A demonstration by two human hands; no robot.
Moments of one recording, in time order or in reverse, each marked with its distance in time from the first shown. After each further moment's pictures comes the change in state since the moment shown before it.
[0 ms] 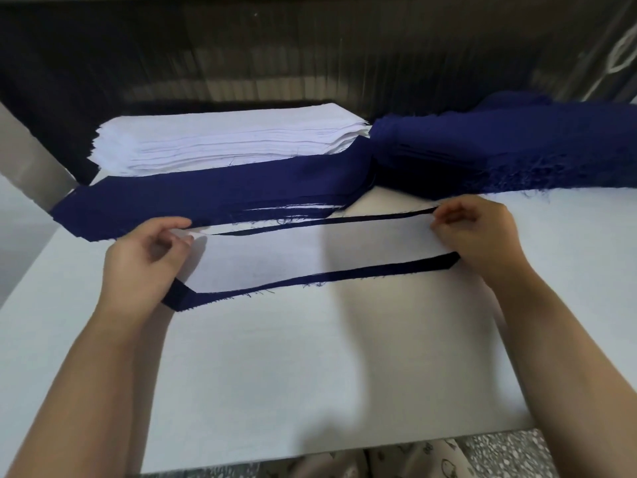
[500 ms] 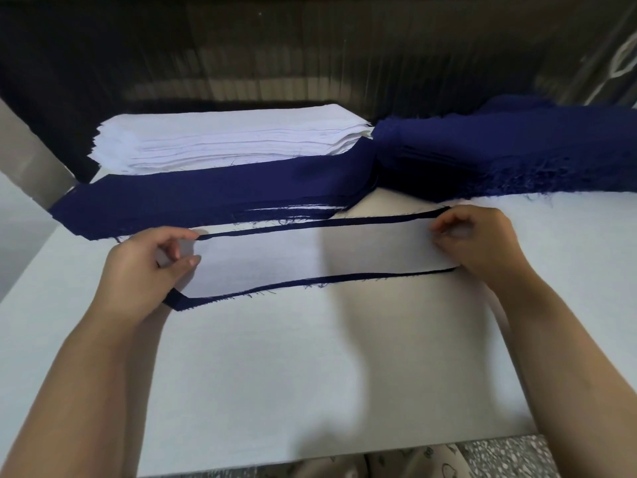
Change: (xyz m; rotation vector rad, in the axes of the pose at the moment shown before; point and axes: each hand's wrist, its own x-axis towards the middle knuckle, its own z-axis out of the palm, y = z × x) left_hand 0.001 0.003 -0.007 0.234 -0.111 0.097; right_hand -0.003 -0.002 -0.001 -0.173 -0.053 -0.067
